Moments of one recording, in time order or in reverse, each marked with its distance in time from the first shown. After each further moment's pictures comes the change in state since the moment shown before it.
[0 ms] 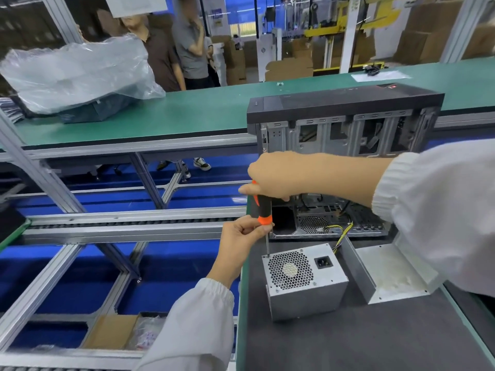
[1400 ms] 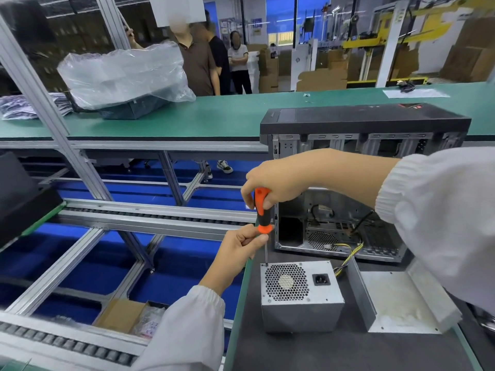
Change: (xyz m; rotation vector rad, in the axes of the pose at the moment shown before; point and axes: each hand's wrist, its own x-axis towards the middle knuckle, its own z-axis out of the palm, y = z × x) left_hand -0.012 0.007 -0.002 0.136 -0.026 0.030; right_hand 0.000 0.017 -0.022 0.041 -0.135 -0.407
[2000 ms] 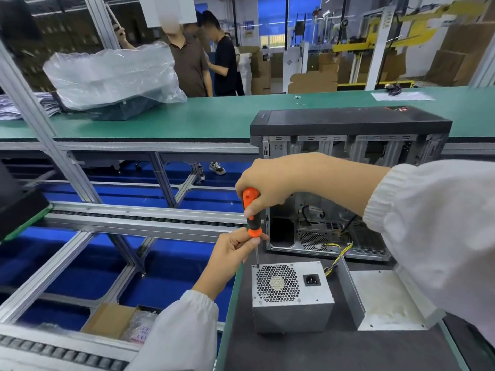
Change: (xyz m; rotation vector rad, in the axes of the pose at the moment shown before) left_hand -0.005 0.001 0.005 0.043 -0.024 0.028; right_hand -0.010 -0.007 0.003 0.072 0.045 0.151
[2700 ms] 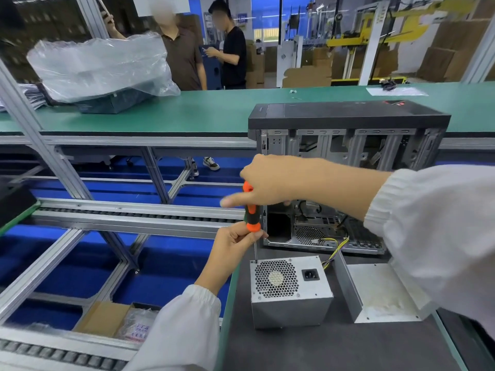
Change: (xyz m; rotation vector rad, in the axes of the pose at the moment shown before) left_hand 0.008 -0.005 0.005 0.043 0.037 0.044; right_hand 0.007 0.000 0.018 -0.066 0.201 0.142
